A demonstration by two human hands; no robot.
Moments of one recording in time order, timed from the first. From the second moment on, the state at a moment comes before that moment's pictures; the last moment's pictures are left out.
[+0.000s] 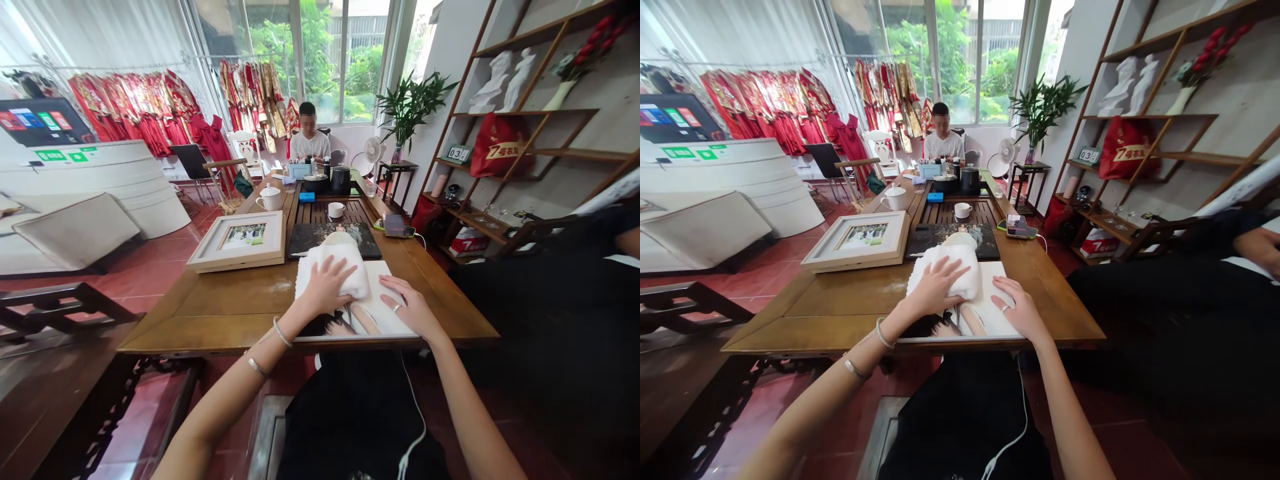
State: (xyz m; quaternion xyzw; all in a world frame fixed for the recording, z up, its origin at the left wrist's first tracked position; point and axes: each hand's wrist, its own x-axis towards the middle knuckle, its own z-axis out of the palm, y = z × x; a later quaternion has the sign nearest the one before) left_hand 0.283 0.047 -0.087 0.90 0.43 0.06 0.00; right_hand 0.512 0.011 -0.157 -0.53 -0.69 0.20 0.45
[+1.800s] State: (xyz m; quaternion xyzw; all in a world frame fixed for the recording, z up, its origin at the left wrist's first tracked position) left_hand 0.256 -0.063 -0.099 0.86 0.49 0.11 0.03; right_hand 0.510 0.012 -0.157 -0.53 -0.70 0.19 0.45
